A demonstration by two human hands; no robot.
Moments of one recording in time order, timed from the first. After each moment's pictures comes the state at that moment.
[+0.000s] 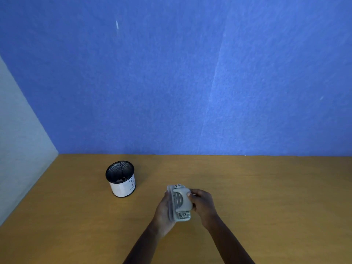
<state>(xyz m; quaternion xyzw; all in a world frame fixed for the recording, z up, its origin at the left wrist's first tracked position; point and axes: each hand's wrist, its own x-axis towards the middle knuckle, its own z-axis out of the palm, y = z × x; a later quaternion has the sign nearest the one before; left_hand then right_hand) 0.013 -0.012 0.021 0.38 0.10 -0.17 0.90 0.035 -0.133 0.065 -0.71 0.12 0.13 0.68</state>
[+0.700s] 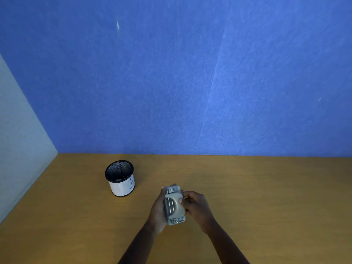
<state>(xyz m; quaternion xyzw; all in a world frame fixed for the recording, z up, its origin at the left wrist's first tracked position) 0.017 -0.006 0.020 0.40 0.13 -0.13 0.90 0.020 -0.130 0.071 -0.76 0.03 0.16 0.62</state>
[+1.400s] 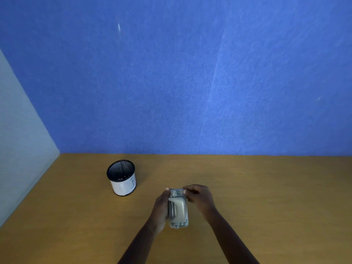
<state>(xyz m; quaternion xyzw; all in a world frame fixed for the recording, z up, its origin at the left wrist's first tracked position) 0.006 -0.007 0.032 0.58 0.13 -0.09 0.80 0.043 -0.136 0.068 -0.82 0.03 0.10 0.56</state>
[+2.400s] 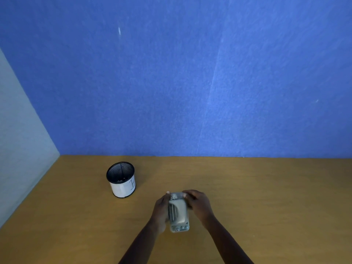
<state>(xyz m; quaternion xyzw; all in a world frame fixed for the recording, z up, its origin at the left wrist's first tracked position) 0.005 -0.012 0.040 0.55 0.20 -0.09 0.81 0.036 -0.135 0.060 -0.84 0.03 0.12 0.53</state>
